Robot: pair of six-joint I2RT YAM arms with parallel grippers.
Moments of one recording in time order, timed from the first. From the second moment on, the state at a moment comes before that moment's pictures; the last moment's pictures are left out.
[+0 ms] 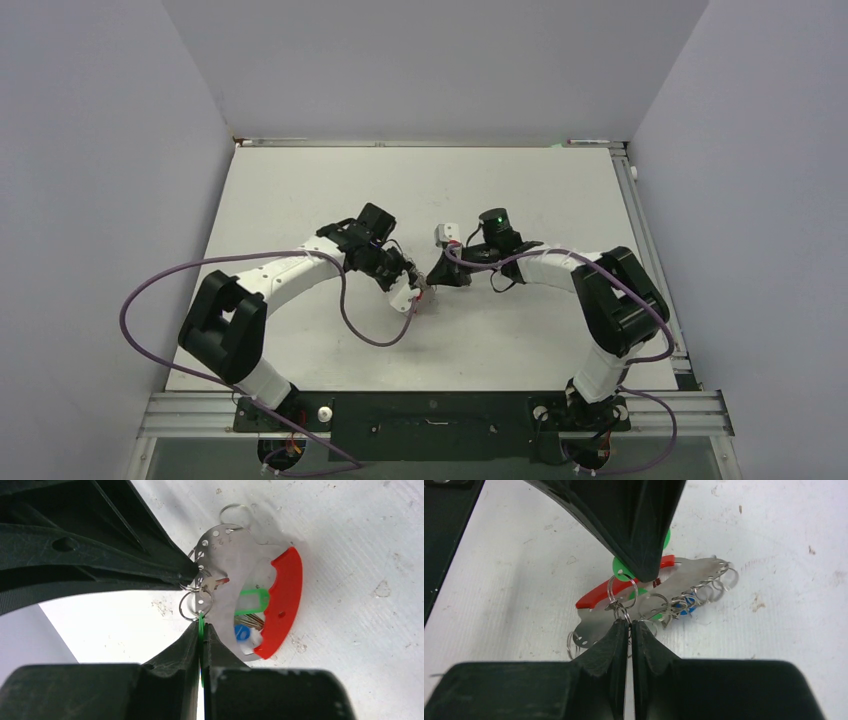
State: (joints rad) left arm -0.60 1.59 1.09 -0.63 0.58 1.77; right arm 0.51 1.73 0.91 0.09 -1.04 -0.67
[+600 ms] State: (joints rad) left arm -0.67 1.58 1.01 -0.49 0.46 1.40; right arm 0.45 1.89 0.53 1.24 -0.90 0.36
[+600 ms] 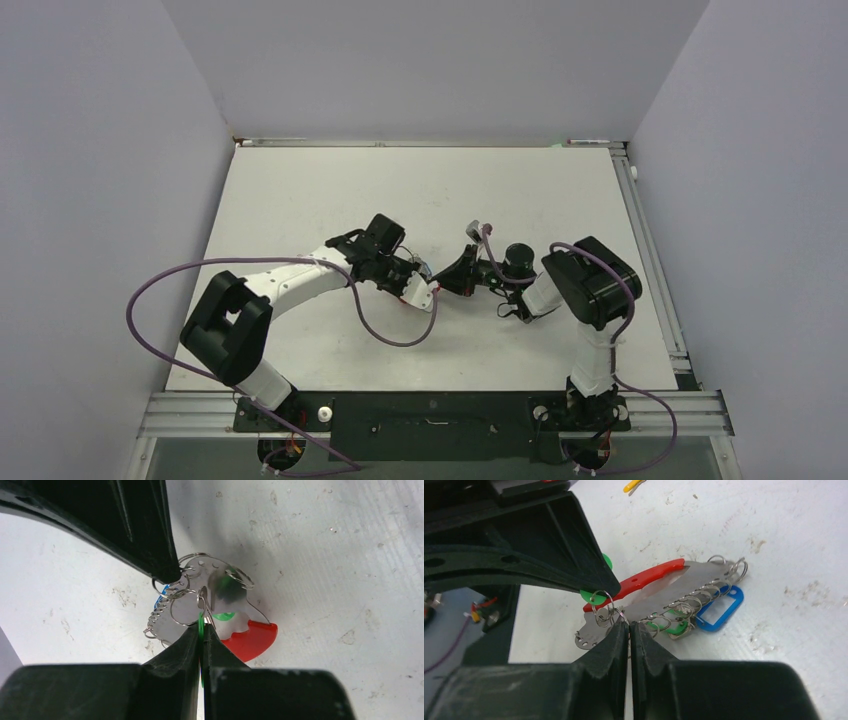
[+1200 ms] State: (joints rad) left arm -0.69 1.58 0.92 -0.32 0.42 1.27; right arm 0.47 2.02 0.50 1.44 -0.72 0.90
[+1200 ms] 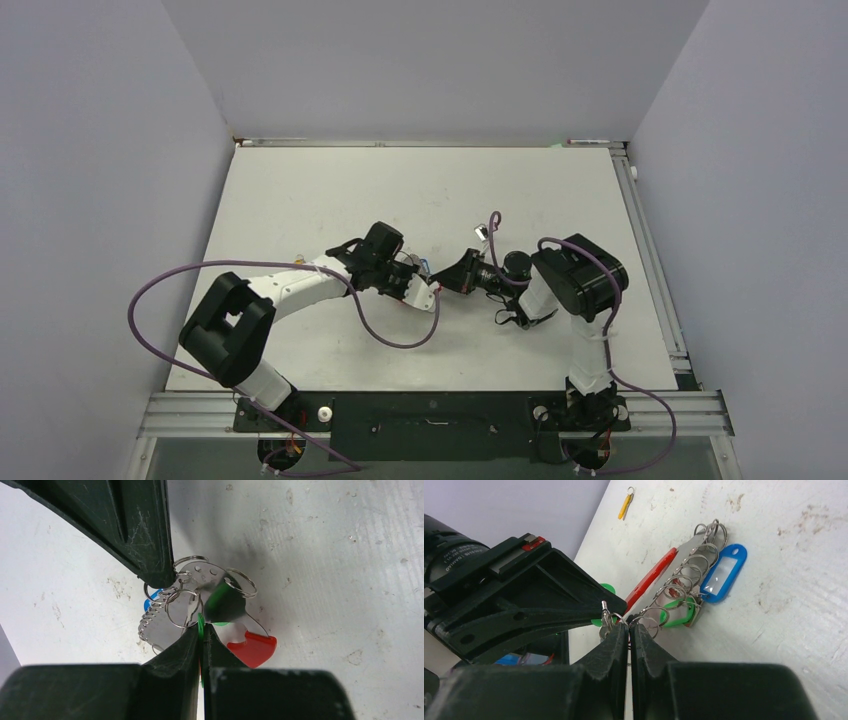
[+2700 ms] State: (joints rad) left arm -0.63 1.53 0.85 -0.45 0.58 1.60; right arm 0.38 1.92 0.65 1.40 -1.10 0.64
